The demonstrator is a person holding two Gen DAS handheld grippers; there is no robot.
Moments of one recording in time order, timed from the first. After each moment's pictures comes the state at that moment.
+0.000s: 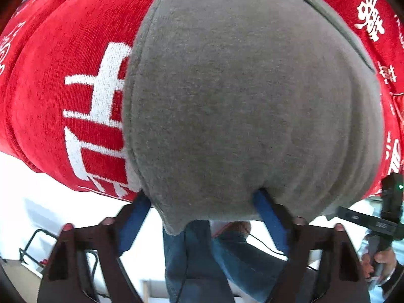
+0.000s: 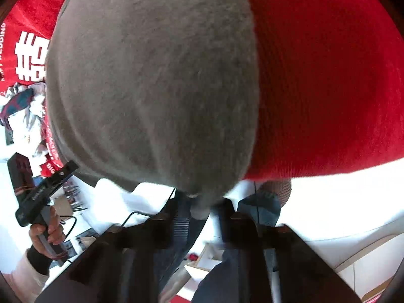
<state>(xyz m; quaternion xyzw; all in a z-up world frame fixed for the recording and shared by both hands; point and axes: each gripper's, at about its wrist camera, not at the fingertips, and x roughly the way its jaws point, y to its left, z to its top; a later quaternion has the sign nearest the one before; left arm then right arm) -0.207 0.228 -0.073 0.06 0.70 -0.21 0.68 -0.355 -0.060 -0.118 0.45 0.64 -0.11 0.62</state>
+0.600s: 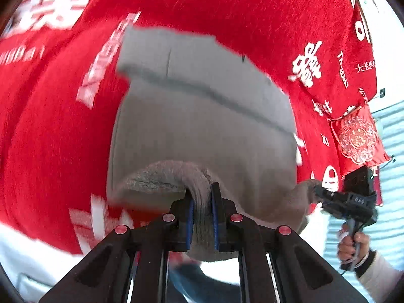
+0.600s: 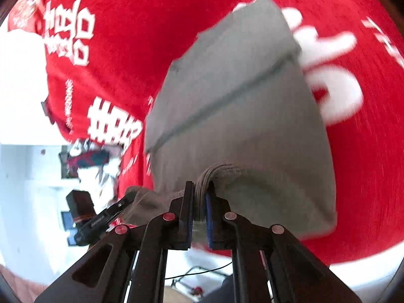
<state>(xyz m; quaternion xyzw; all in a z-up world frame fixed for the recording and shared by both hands) -0.085 0.213 0.047 -0.03 0.62 -0.35 0.70 -0.238 -0.171 0.017 0.53 0.44 -0.09 0.72</state>
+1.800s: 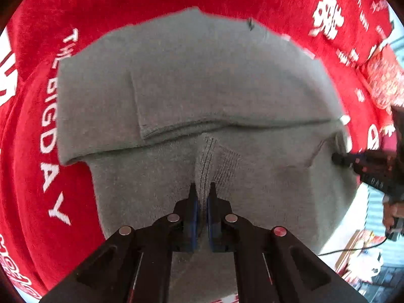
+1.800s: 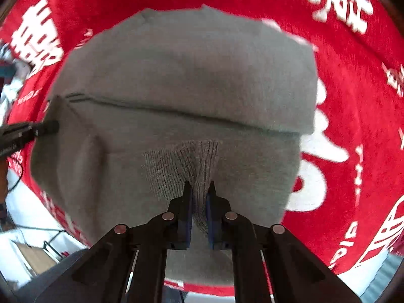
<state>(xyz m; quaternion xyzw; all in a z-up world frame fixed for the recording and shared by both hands) -0.013 0.099 -0.021 0.14 0.64 -0.38 0.65 -0.139 -0.141 0.008 0.16 0.66 -0.17 0.71</state>
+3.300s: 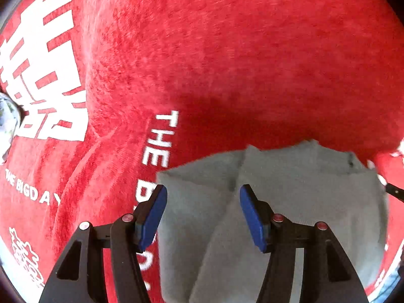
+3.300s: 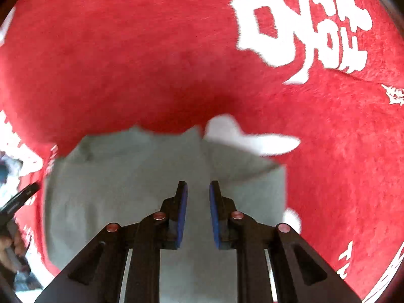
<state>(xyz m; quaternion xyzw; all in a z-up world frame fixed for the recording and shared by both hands) 0.149 0.081 -0.009 0.10 0.58 -0.18 0.79 -0.041 -0.286 0.008 0.25 0.56 -0.24 0.75</state>
